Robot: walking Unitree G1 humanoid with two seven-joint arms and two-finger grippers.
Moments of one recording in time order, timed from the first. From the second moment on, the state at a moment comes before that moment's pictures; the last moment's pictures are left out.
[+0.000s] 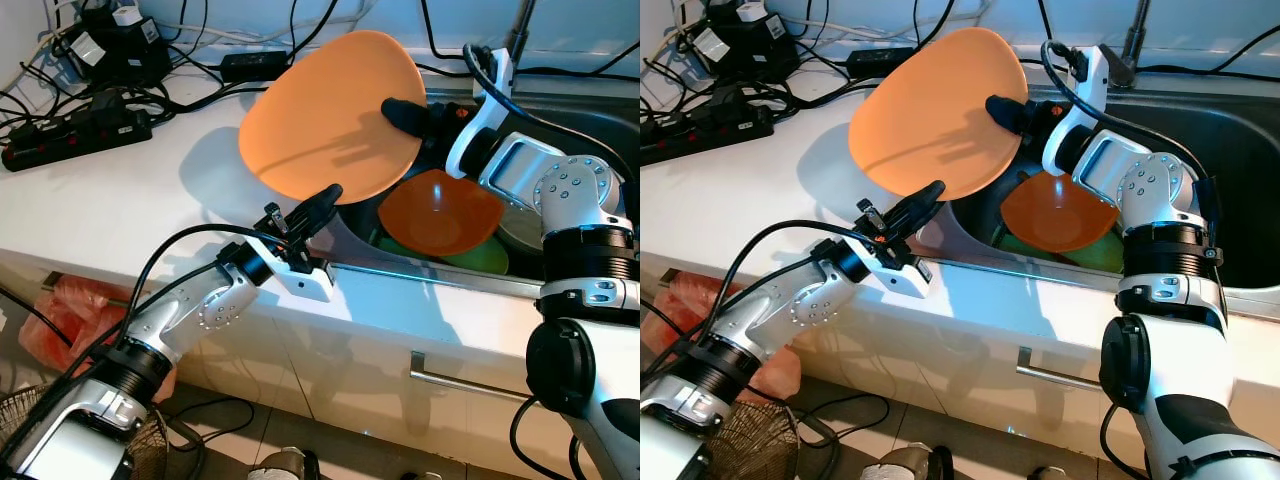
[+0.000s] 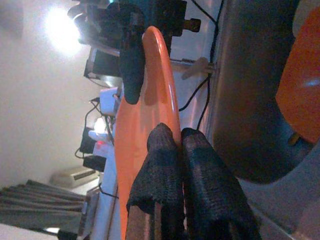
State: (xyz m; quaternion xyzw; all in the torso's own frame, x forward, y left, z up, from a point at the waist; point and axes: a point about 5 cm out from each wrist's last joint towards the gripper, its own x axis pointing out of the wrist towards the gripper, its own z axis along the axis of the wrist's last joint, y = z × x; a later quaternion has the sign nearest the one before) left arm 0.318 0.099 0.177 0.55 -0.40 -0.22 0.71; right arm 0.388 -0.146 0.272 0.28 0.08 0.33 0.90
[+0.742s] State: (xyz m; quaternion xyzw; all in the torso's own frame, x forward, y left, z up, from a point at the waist) left arm 0.312 0.092 0.174 0.51 -0.41 -0.22 0.72; right arm 0.396 -0.157 0.253 0.32 0.08 0.23 0.91
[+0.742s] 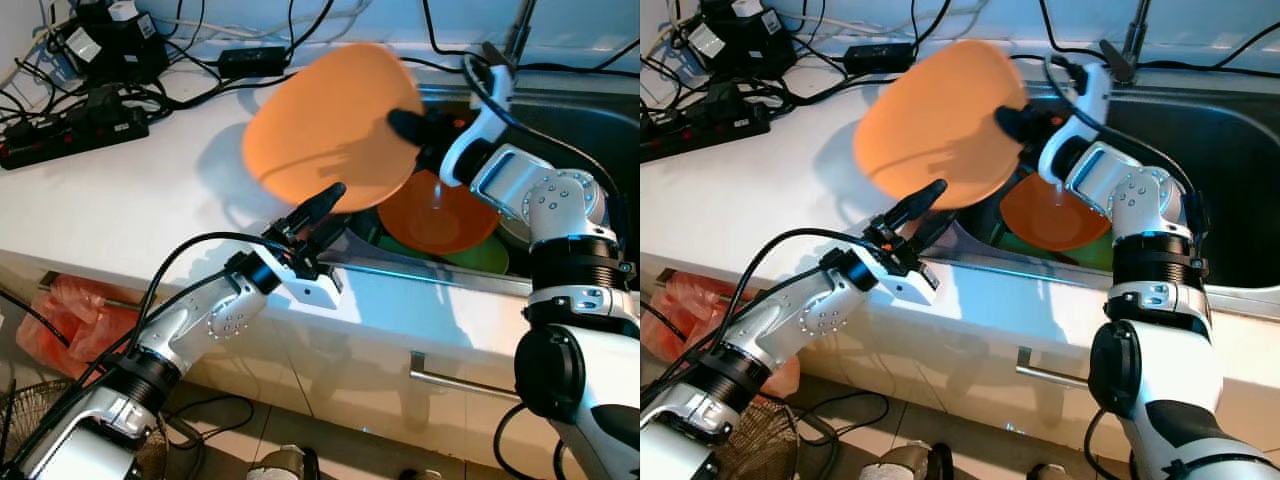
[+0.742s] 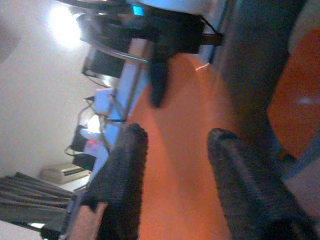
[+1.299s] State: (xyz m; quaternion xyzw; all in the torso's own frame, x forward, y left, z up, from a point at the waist) left arm 0.301 0.099 0.179 0.46 -0.41 -0.23 0.75; right arm 0.407 -0.181 0.242 0.38 0.05 0.11 0.92
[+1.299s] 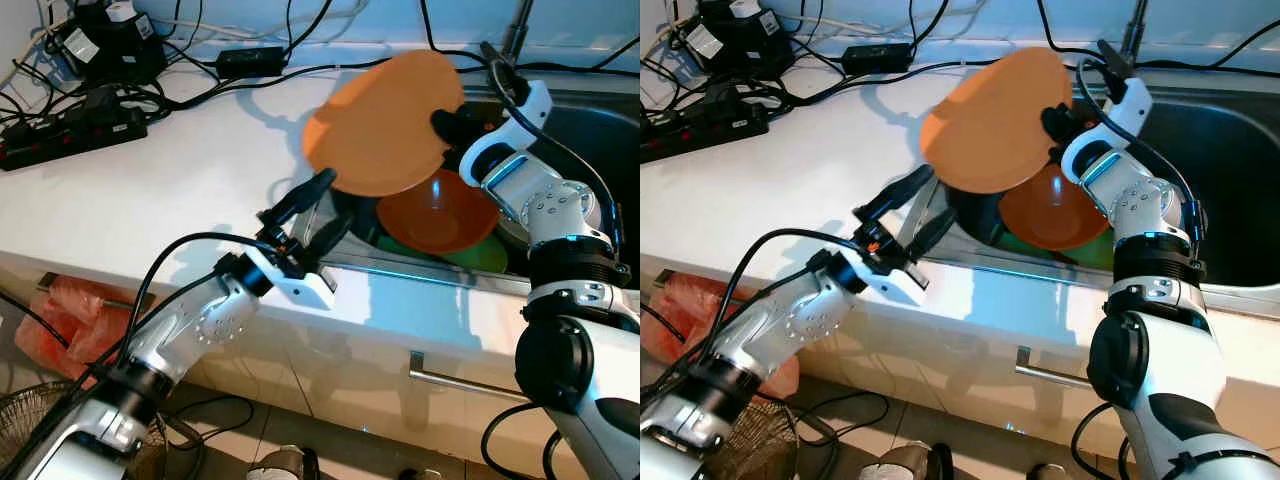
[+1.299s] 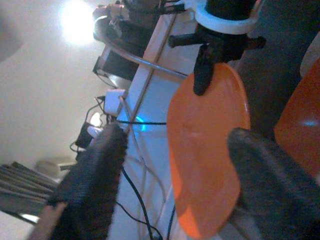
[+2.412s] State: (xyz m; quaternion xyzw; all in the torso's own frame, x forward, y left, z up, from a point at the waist) left arm 0.293 0.109 0.164 0.23 -0.17 -0.31 0.90; right arm 0.392 -0.272 0.195 0.22 0.02 -0.16 0.96
